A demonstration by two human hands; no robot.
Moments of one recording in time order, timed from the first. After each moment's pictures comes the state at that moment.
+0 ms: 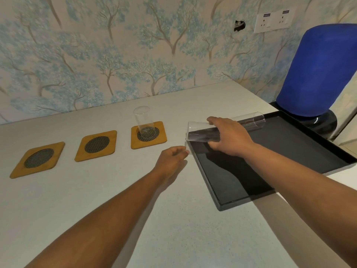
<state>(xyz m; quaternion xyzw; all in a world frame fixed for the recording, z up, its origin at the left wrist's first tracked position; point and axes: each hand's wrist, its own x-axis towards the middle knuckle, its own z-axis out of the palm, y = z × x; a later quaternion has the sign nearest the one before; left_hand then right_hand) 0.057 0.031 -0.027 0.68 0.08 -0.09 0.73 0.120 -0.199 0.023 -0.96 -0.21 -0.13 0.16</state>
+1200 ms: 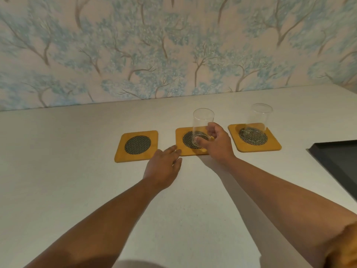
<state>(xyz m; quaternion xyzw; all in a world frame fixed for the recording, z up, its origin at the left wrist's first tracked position) 0.041 0.427 -0.062 0.98 -0.01 0.11 0.14 0.144 0.230 -0.044 -0.80 -0.11 -0.04 0.59</state>
